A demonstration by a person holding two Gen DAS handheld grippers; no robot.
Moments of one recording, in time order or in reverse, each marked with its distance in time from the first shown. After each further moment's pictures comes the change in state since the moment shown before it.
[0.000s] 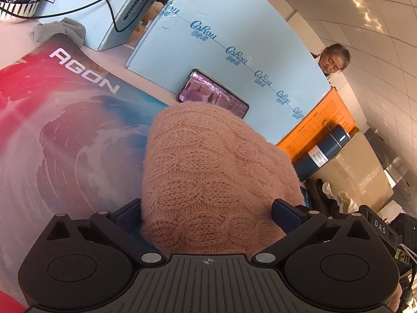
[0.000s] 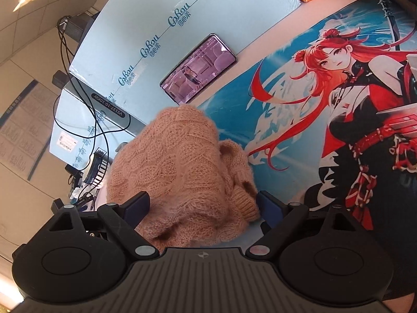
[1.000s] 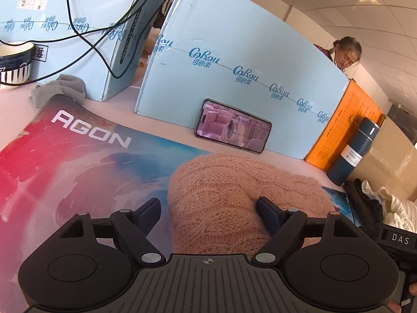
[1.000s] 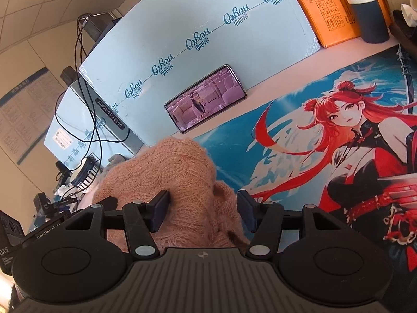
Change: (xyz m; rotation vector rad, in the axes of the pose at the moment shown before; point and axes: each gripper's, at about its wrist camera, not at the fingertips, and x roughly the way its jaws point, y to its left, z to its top) left arm 0.018 -0.012 0.033 0.192 -0.070 0.194; right arm 0.004 0.006 0.016 -0.224 -0.135 -0.088
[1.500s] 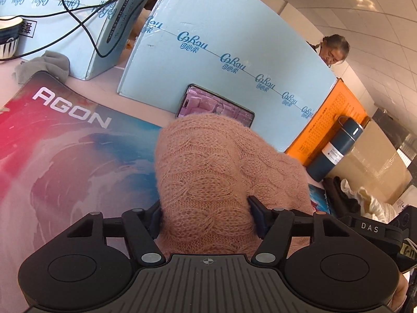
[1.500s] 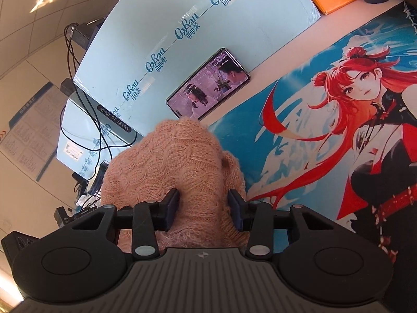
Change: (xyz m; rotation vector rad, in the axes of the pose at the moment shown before) left arm -0.008 -0.001 -0.007 -0.073 0.062 -0.128; right arm 0.017 -0.023 0.002 0.177 0.082 0.150
